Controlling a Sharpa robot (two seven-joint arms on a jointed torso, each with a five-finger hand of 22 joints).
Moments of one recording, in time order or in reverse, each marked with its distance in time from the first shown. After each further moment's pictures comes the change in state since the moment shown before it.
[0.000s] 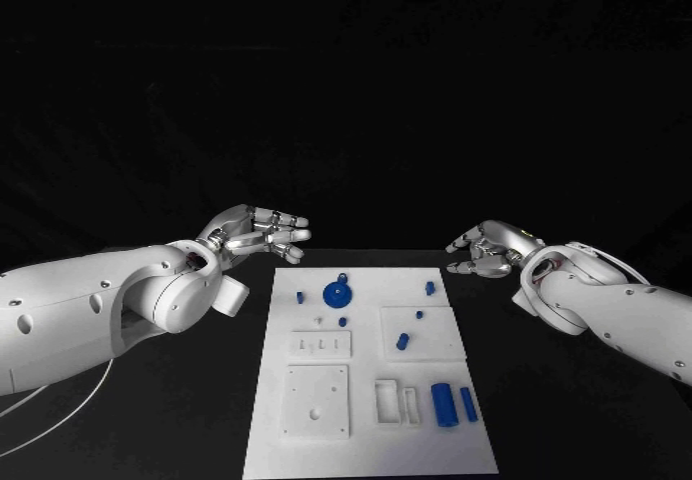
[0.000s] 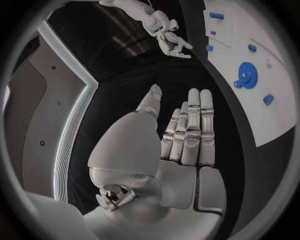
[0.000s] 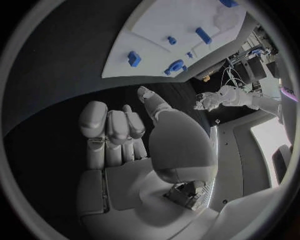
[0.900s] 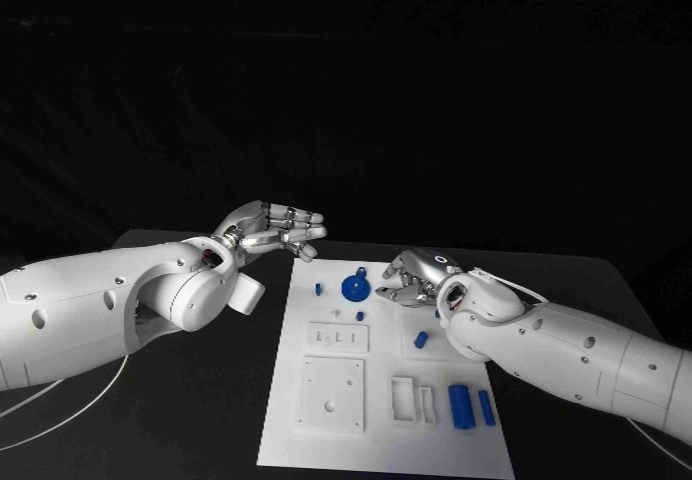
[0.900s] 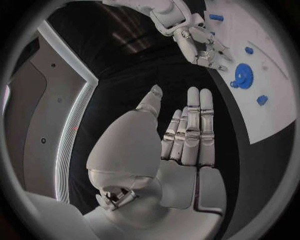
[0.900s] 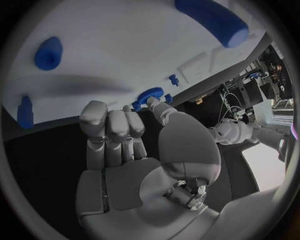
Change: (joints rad) left arm 0.001 -0.013 0.001 0.062 0.001 -0.053 0.000; left_hand 0.011 -0.056 0.064 0.069 0.000 -0.032 0.008 0.000 0.000 -0.132 0.014 0.000 -0.001 -0.049 -0.005 0.170 0.070 0.000 -0.010 -0.005 0.082 0.053; right arm -0.013 0.265 -0.119 0.039 -0.270 -0.078 -0.288; right_hand -0.191 -0.033 0.197 0.176 -0.178 -0.010 -0.007 0.000 0.000 -0.002 -0.006 -0.010 -0.009 0.004 -0.004 -0.015 -0.031 0.000 0.000 0.000 -0.030 0.000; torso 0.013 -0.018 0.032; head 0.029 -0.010
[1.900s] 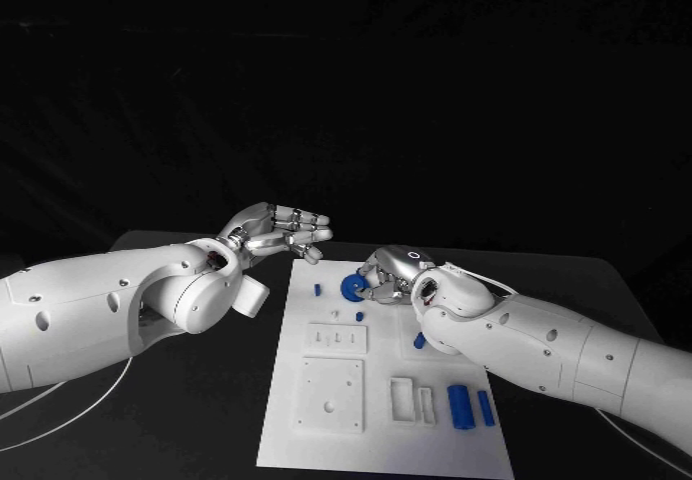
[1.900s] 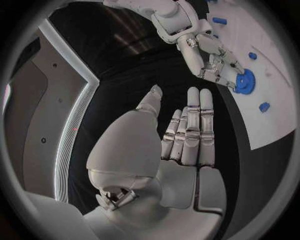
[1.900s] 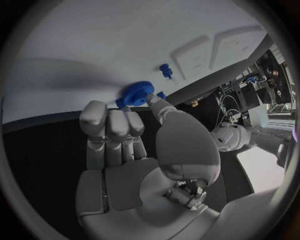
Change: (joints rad) left arm 0.000 0.011 0.000 0.012 0.000 0.000 0.000; left_hand 0.000 0.000 -0.004 0.004 0.000 0.004 -0.004 0.000 0.000 0.000 0.000 0.000 0.000 0.004 -0.004 0.000 0.000 0.000 0.002 -0.002 -0.007 0.001; right arm 0.017 0.108 -0.006 -0.068 -0.039 0.028 0.006; right_hand 0.065 0.004 -0.081 -0.031 0.054 -0.017 0.005 -0.001 -0.002 0.000 0.000 -0.008 -0.003 0.000 0.000 0.000 0.000 0.000 0.000 0.000 0.000 0.000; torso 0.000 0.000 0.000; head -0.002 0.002
